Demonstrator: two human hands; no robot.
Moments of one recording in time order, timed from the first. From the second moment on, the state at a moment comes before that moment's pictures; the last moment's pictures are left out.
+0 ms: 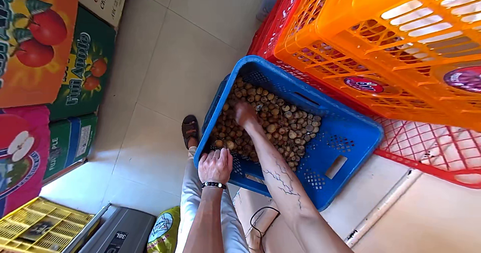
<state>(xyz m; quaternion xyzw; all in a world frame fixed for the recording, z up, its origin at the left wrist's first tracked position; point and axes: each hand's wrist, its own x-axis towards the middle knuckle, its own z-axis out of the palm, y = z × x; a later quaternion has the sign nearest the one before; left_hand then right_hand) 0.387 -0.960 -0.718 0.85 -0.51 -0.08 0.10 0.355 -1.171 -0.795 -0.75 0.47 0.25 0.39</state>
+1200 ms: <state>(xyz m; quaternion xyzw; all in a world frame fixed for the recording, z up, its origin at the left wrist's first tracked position) 0.386 -0.960 -0.717 0.85 -0.51 -0.08 0.11 0.339 -1.221 -0.782 -0.72 0.57 0.28 0.27</state>
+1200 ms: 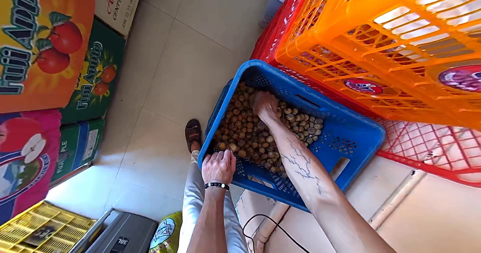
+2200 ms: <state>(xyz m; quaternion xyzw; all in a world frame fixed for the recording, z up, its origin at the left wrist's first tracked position) 0.385 -0.963 -0.715 0.85 -0.51 -0.08 0.09 0.258 -1.149 -0.731 -0.46 0.45 0.00 0.76</state>
